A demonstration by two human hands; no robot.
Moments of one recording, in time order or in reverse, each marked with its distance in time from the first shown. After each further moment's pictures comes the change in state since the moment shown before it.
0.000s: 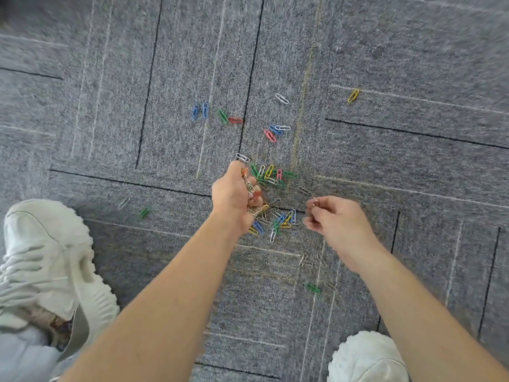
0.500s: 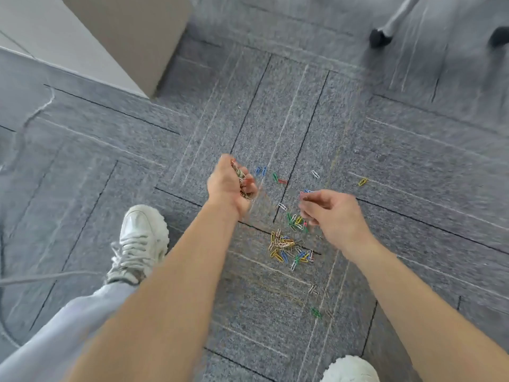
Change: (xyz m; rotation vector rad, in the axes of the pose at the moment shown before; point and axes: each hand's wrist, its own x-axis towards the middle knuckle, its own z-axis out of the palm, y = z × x) left_hand -0.106 0.155 -0.046 -0.400 -0.010 0.079; right_hand -0.105 -0.158 0.019 -0.189 -0.178 -0.396
